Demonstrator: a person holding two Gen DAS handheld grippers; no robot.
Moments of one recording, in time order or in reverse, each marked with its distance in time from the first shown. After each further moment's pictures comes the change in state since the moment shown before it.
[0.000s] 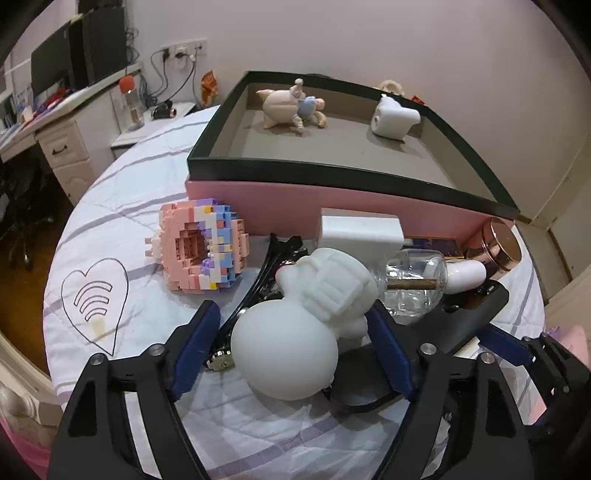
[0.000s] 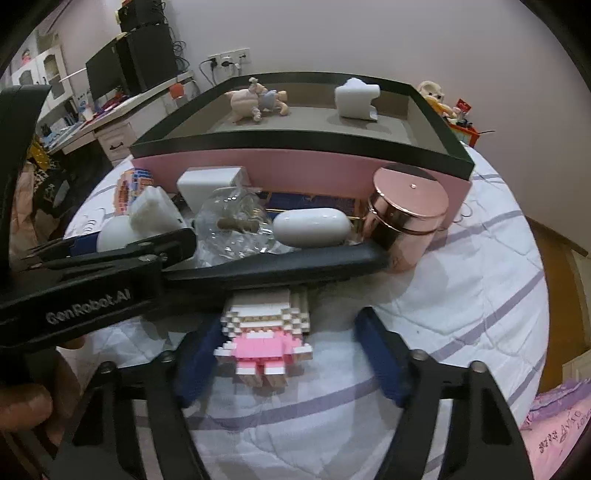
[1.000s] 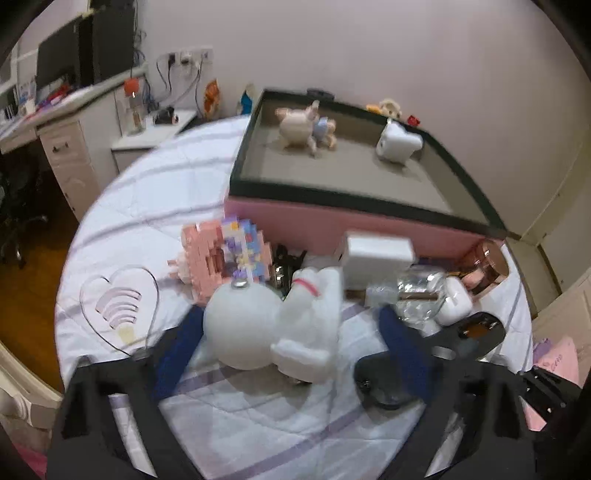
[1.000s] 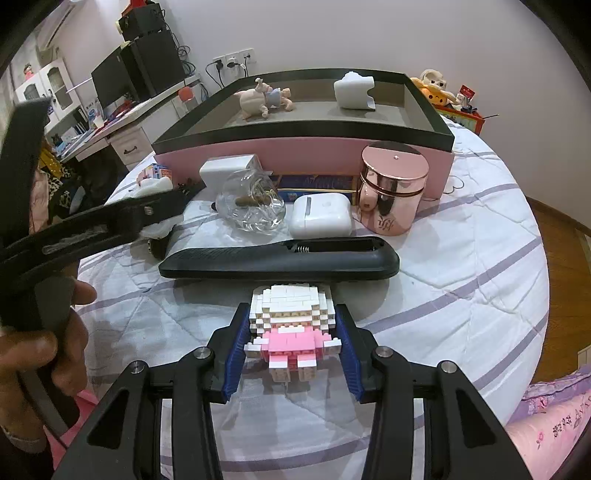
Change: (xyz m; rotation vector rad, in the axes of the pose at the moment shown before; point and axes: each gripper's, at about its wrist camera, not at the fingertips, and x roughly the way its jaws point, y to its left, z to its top) left arm -0.008 0.030 0.003 -0.052 -0.025 -0.049; right arm -0.019 -0.007 -0.015 0.043 0.019 0.069
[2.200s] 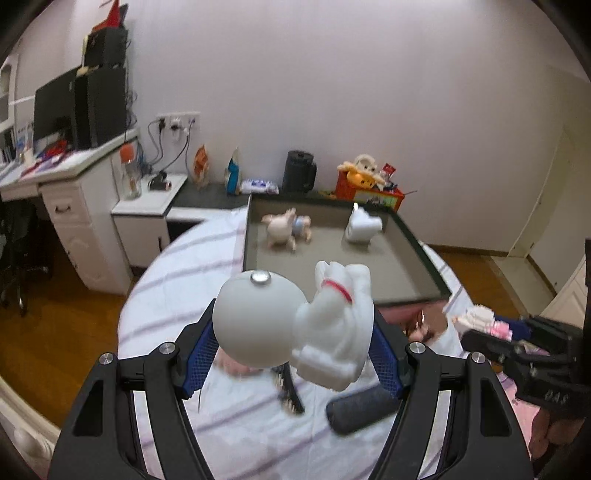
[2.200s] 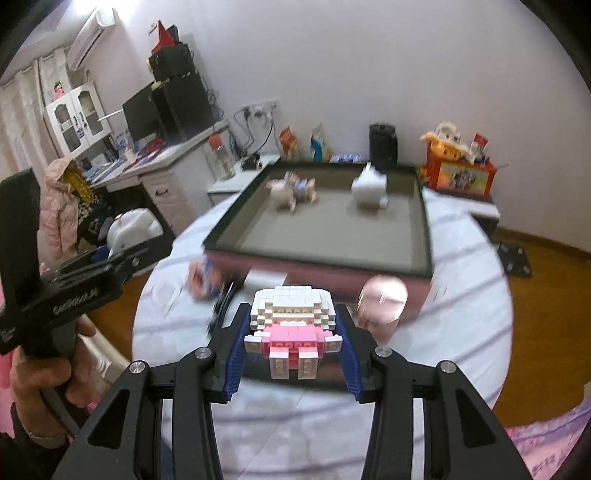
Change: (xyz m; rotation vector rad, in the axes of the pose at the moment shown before) left arm -0.105 -0.011 0.055 0.089 -0.229 -0.046; right arm -0.078 0.002 0.073 -0.043 -0.167 0.079
